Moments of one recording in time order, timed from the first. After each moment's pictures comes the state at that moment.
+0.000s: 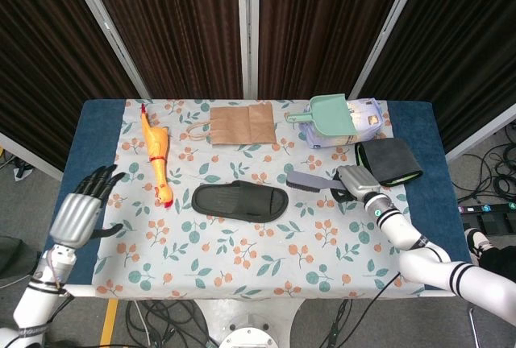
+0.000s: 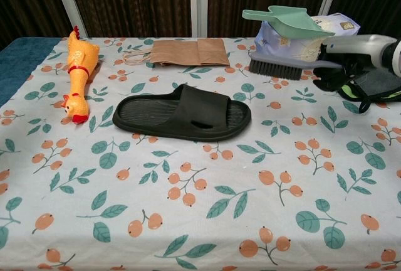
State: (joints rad) left arm -0.31 -1.26 -0.12 -1.58 1.56 1.30 0.02; right arm 0.78 -1.36 0.20 -1.33 -1.08 0.57 0.08
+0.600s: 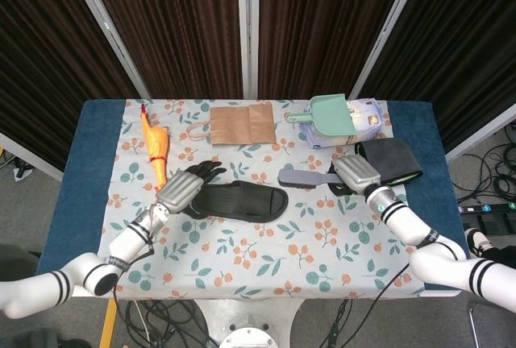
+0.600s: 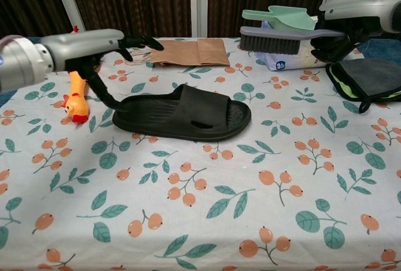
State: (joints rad) left arm -0.75 -1.55 -0.21 -1.35 1.40 0.76 -0.09; right arm 0.83 -1.23 0.21 -1.48 -1.11 0.56 0.05
